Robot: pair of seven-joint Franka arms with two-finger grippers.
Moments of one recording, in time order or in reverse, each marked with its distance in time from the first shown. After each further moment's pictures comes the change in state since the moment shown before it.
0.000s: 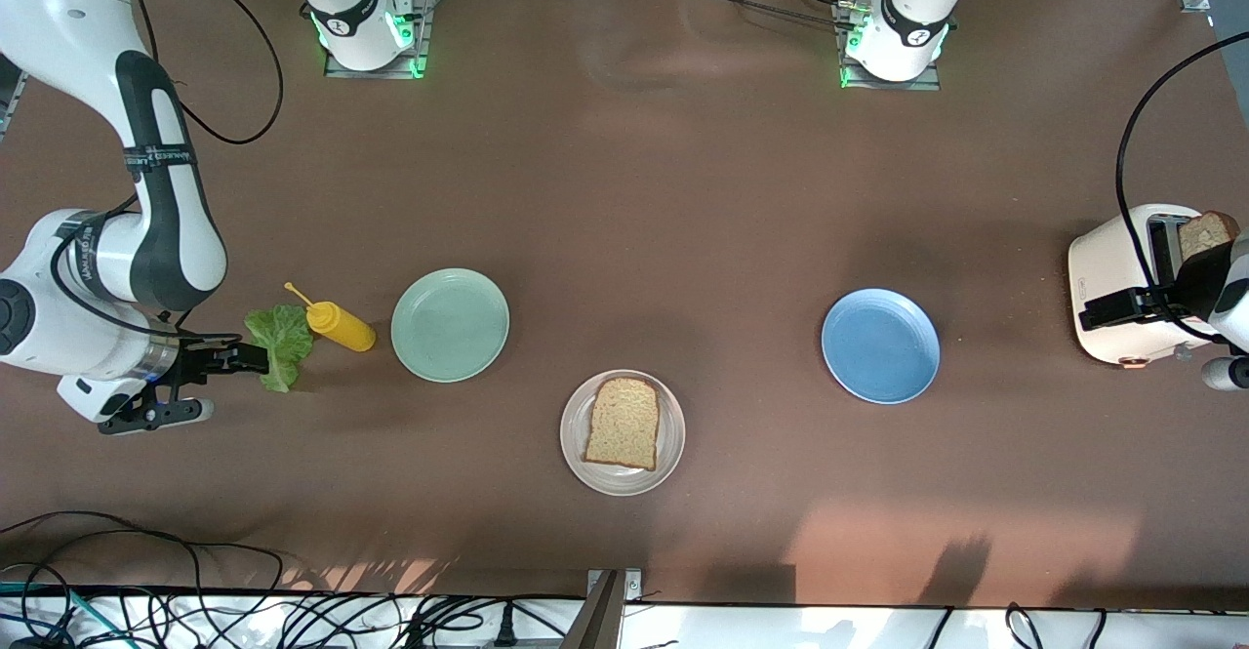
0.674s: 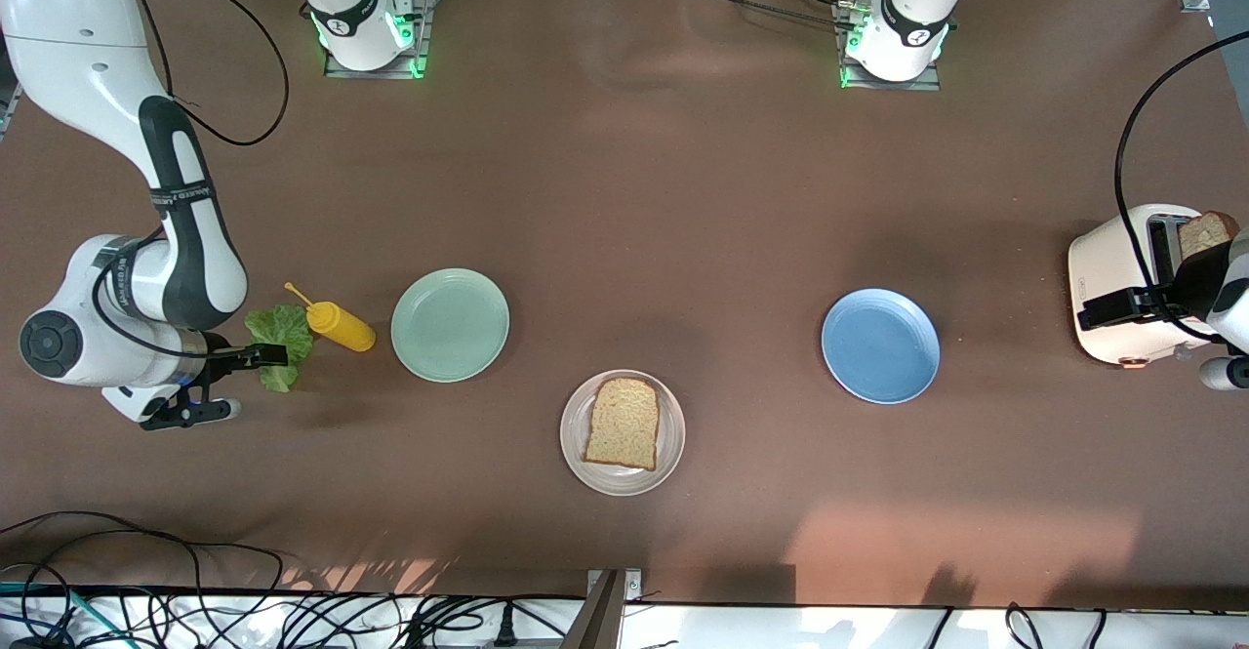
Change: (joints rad) left arm 0.000 0.000 -0.003 0.000 0.000 0.000 0.000; right arm -0.020 0.110 0.000 -0.006 0.000 0.003 -0.005
